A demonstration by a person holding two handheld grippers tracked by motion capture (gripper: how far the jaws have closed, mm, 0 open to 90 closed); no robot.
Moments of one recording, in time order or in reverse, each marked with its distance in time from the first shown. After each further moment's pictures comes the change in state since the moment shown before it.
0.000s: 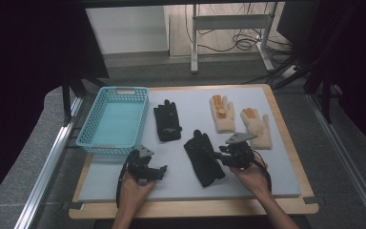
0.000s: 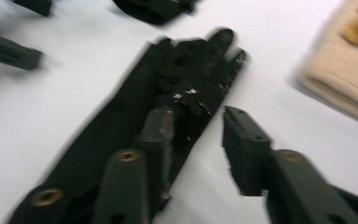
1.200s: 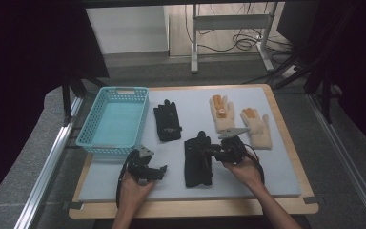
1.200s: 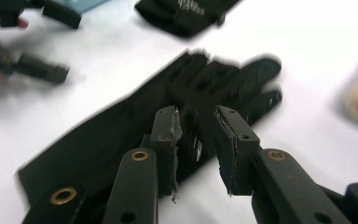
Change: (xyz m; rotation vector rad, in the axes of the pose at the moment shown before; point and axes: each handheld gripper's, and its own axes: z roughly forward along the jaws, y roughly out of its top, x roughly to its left) left arm 0.000 0.000 0.000 0.001 0.000 0.003; right arm 0.001 0.025 0.025 -0.016 0.118 -0.018
